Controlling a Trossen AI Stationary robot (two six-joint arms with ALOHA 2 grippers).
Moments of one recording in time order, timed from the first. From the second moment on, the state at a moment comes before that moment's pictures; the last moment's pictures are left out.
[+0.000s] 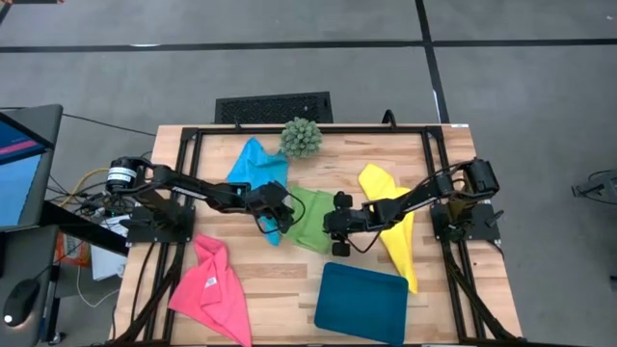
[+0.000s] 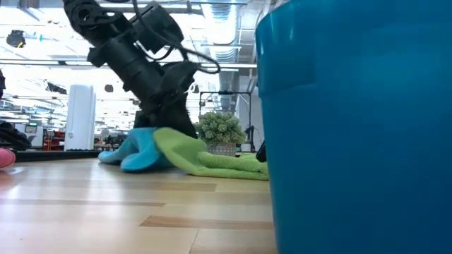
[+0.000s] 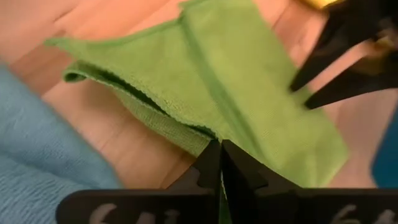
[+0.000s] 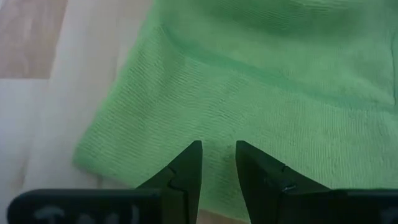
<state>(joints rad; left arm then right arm) 0.03 1.56 0.70 0.11 -0.10 -0.66 0.14 1.78 0.82 0.10 0.17 0.05</state>
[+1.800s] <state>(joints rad) 0.03 1.60 0.83 -0.42 -0.37 -0.64 0.14 1.78 0.78 0.19 0.17 0.05</state>
